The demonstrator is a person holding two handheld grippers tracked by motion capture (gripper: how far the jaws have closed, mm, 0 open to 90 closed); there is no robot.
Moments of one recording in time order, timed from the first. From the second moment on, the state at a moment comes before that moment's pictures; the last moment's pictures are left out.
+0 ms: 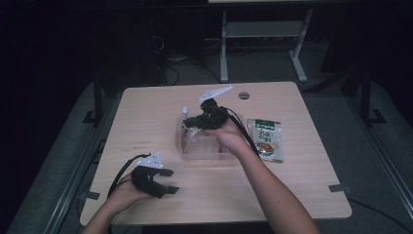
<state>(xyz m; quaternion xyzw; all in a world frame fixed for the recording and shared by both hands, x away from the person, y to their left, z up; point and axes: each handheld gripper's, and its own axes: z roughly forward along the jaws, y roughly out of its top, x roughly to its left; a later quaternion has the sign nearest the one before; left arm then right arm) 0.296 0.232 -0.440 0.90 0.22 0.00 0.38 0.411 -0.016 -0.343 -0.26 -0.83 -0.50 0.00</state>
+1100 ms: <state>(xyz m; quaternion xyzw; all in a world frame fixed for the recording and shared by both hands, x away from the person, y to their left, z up) 0.297 0.230 -0.441 0.90 0.22 0.00 0.37 0.364 -0.061 -0.336 -0.23 -0.83 -0.51 -0.02</state>
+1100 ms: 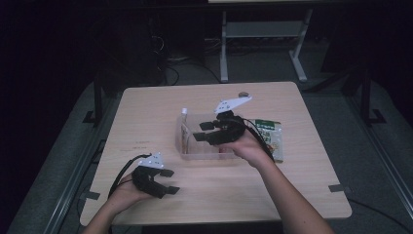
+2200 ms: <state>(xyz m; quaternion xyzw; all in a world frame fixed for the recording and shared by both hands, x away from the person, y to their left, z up) 0.275 0.212 -0.432 0.90 0.25 0.01 0.37 0.292 -0.160 -0.397 -0.25 -0.87 -0.42 -0.06</state>
